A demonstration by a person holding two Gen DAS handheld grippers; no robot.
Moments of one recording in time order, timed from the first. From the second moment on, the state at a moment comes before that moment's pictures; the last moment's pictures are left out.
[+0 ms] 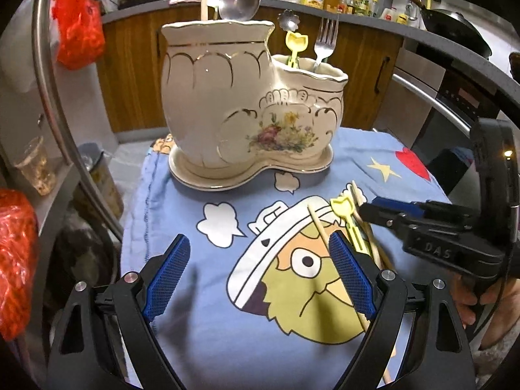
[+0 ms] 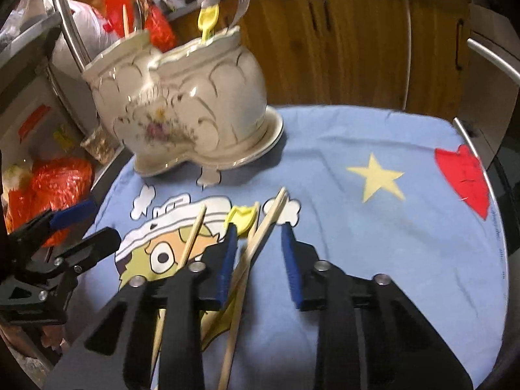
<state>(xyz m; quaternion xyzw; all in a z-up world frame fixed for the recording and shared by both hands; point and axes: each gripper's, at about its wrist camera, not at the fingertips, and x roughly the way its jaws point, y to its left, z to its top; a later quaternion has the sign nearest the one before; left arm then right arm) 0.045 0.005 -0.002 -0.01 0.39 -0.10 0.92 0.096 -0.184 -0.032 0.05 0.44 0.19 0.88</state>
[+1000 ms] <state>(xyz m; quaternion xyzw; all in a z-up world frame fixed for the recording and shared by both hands) 0.054 -0.062 -0.024 0.05 0.46 -0.17 0.87 0.079 -0.227 -0.017 0.10 0.39 0.20 0.89</state>
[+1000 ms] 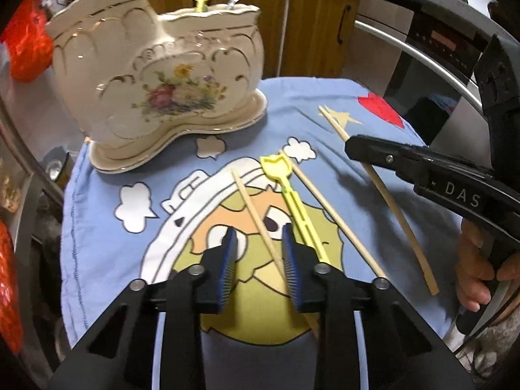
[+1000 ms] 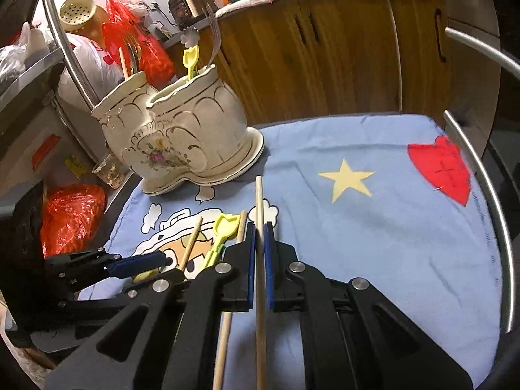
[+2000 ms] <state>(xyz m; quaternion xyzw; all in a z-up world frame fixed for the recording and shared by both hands) 0.020 0.022 0.073 -0.05 0.24 -0.19 0.95 0.073 -0.214 0.042 0.12 0.29 0.24 0.92</state>
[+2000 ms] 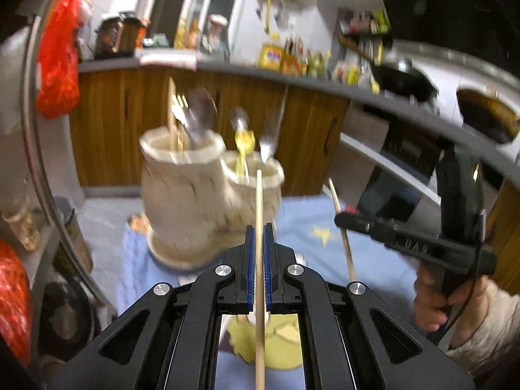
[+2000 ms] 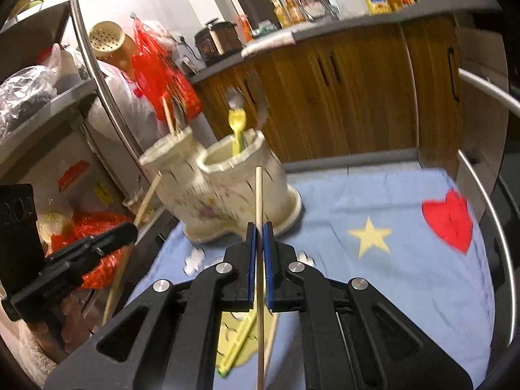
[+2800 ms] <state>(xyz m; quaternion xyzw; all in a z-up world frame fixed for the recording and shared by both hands) 0.125 0.050 0.156 -0.11 0.07 -0.08 0.99 0.153 -0.181 0.132 0.12 0.10 0.21 0.97</state>
